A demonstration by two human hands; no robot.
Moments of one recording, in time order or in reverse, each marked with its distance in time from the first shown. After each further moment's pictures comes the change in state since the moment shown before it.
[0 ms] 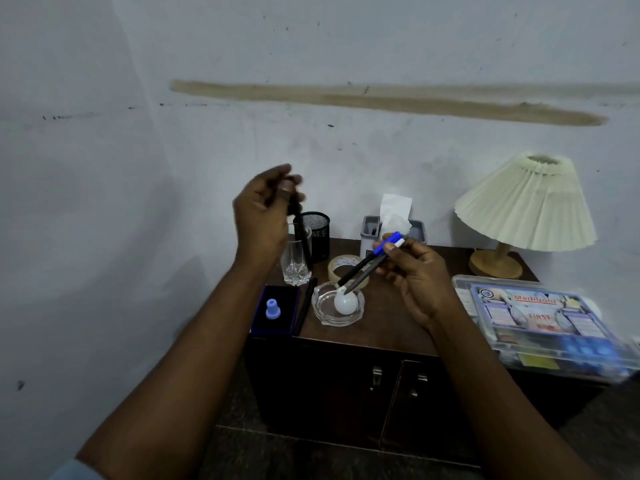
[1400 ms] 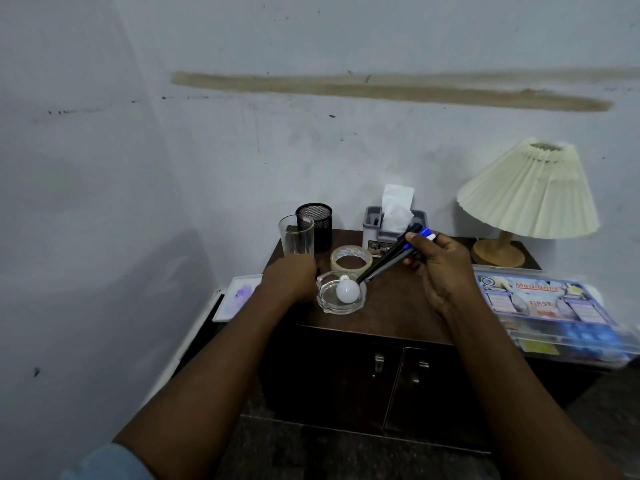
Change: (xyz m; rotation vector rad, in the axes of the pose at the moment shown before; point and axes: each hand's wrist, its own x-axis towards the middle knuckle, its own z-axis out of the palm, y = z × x) left_hand -0.046 -0.061 -0.017 1.541 -0.776 -0.224; right_hand 0.014 0.000 -0.027 -0.055 0.247 -0.020
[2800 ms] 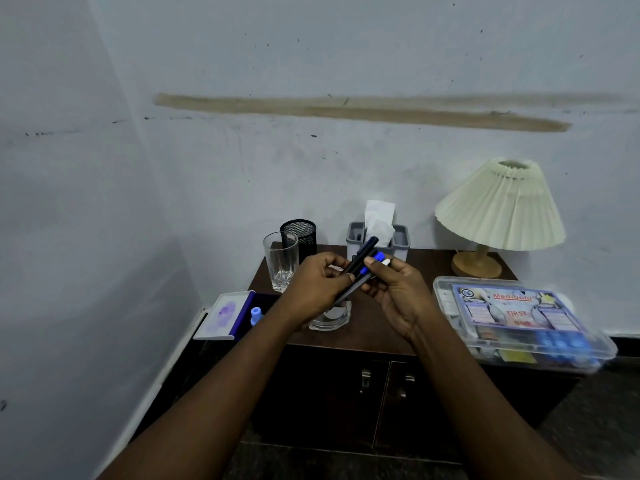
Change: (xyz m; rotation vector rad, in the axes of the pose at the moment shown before) left_hand -0.013 0.056 -0.006 -1.151 0.042 0.158; right_hand -0.018 0.015 0.016 0.143 -0.197 0.192
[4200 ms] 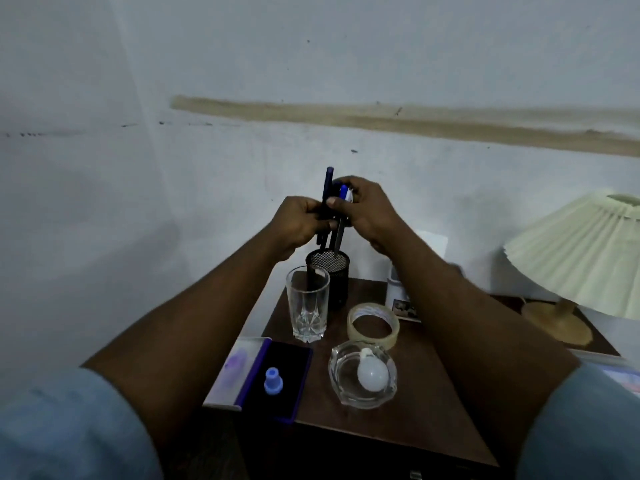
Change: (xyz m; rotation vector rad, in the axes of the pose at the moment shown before) left_hand 0.168 0.010 -0.132 0.067 0.157 0.107; right_hand 0.195 -0.032 0.141 -0.787 -0.299 -0.442
